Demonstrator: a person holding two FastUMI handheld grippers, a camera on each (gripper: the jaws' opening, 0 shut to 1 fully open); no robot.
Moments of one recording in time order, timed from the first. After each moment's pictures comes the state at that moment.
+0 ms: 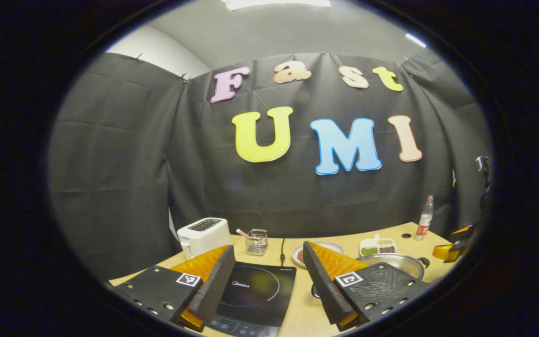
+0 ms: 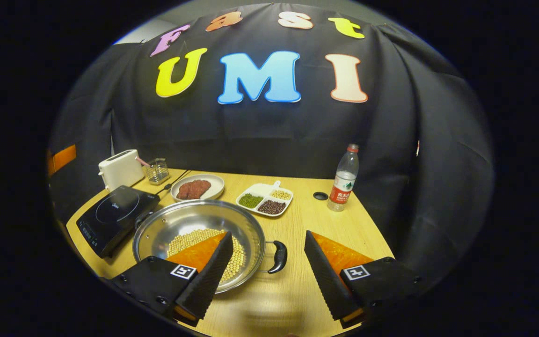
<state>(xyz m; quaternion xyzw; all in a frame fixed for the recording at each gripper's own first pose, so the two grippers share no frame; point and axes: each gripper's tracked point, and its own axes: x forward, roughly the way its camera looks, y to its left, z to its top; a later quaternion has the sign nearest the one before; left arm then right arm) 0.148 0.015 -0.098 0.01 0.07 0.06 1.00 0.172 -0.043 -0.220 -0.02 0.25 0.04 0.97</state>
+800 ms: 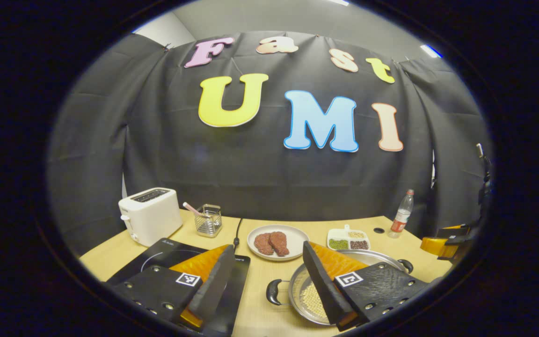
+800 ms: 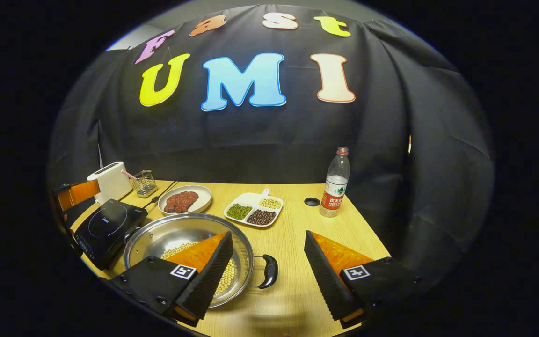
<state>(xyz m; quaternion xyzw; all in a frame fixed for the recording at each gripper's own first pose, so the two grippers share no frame) 0.225 -0.055 -0.192 -0.05 0.15 -0.03 0.99 0.201 -0.055 -0.239 0.00 0.25 0.02 0.97</state>
